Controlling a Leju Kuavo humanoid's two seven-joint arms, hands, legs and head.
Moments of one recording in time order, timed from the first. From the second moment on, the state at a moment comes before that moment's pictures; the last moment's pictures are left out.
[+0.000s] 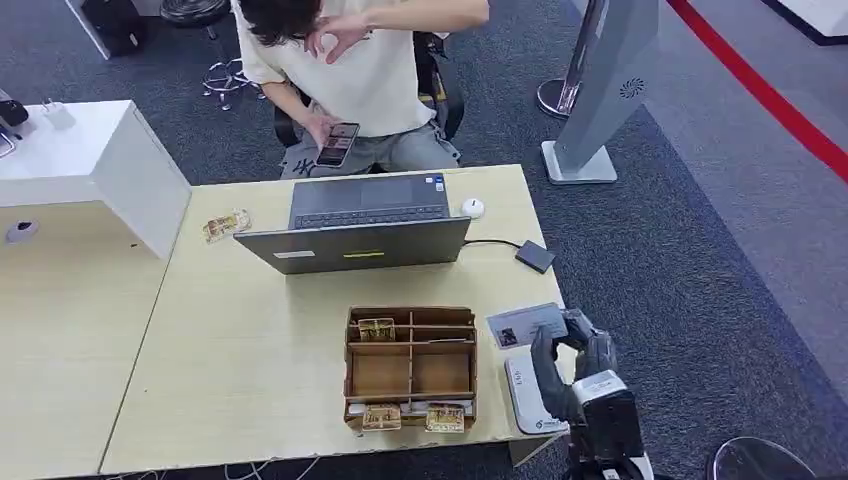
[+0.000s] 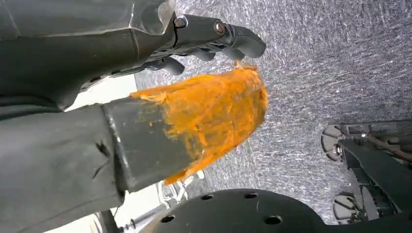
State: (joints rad) left arm -0.09 -0.19 1.11 -0.17 -1.32 -0.03 0.09; right arm 0.26 0.09 0.16 -1.82 0.31 -0.42 -0.38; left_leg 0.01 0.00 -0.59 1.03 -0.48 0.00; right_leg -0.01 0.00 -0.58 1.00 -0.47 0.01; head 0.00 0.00
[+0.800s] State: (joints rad) left arm -0.09 -0.19 1.13 -0.17 -1.32 -0.03 0.09; right arm 0.15 0.08 -0.06 -1.38 0.34 -0.21 -0.27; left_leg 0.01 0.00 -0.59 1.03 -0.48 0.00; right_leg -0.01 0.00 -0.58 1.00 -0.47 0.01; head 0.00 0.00
